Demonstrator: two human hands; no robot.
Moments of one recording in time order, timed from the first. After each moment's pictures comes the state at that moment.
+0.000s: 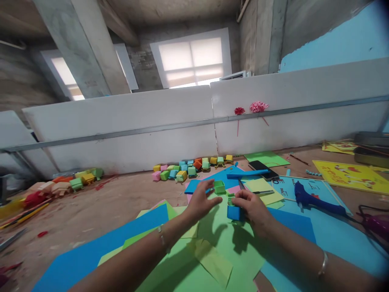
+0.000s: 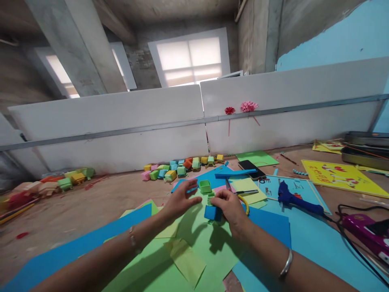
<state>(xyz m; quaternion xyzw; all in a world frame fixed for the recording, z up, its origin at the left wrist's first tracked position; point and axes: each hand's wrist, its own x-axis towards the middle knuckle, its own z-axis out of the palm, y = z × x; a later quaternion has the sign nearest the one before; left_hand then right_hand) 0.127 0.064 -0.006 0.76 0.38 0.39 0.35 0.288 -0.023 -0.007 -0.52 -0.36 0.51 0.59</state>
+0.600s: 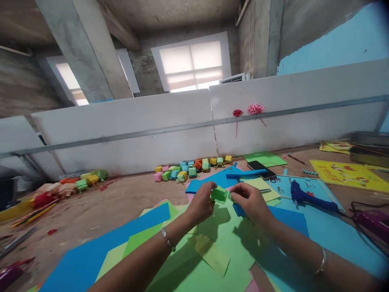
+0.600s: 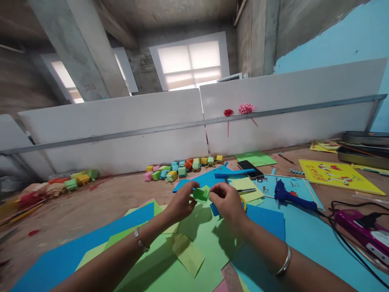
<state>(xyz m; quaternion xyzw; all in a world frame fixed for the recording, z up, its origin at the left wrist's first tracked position) 0.119 0.055 -0.009 0.85 0.34 0.34 0.20 0.295 -0.029 0.008 -0.54 -0.55 0.27 0.58</state>
